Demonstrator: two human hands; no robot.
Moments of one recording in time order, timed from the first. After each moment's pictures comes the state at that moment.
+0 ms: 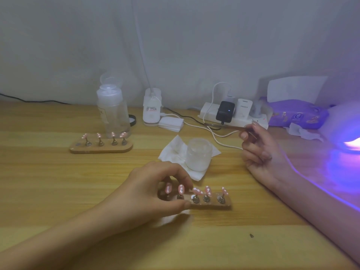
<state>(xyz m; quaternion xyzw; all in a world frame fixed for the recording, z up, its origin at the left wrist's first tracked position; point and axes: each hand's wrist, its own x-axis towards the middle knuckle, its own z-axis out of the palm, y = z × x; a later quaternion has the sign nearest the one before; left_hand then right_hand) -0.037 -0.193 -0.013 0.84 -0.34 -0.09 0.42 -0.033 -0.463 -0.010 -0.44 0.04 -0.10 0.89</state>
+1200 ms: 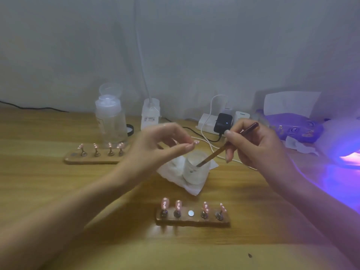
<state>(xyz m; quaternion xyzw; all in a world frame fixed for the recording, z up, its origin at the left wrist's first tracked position) 0.023 -0.223 0.013 0.75 -0.37 0.05 0.55 -0.039 -0.451 0.026 -0.78 -0.11 -0.19 0.58</state>
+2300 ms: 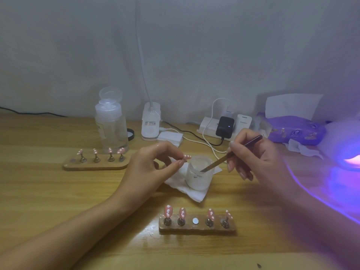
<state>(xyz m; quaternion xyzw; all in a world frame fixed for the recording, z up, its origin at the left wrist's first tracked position) 0.030 -0.216 -0.027 0.78 -0.32 0.10 0.53 -0.039 -0.453 0.009 -0.78 -0.13 -0.18 0.59</state>
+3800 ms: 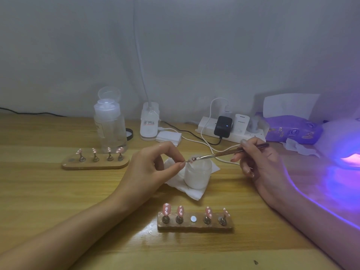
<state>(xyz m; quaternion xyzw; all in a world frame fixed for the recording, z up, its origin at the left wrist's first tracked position) 0.025 -0.215 -0.024 0.78 -0.34 0.08 0.52 -0.034 -0.461 -0.010 -0.64 0.01 -0.20 0.74</state>
